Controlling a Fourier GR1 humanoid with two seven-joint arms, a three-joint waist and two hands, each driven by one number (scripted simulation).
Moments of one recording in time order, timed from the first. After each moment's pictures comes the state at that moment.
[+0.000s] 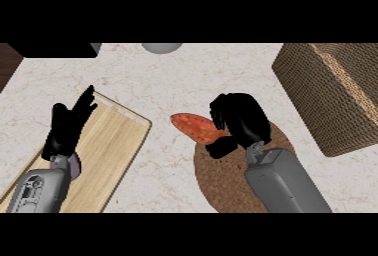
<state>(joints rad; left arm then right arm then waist) -0.23 0.20 0.09 -1.36 -0.13 -0.03 0.22 -0.48 -0.04 0.34 -1.52 0.90 0.22 0.45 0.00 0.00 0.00</state>
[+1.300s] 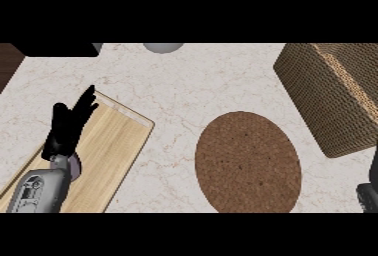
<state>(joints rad) -0.23 0.20 0.09 -1.39 -0.13 -0.04 0.24 -1.13 -0.30 -0.13 -1.61 0.64 0.47 0.86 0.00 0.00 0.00</state>
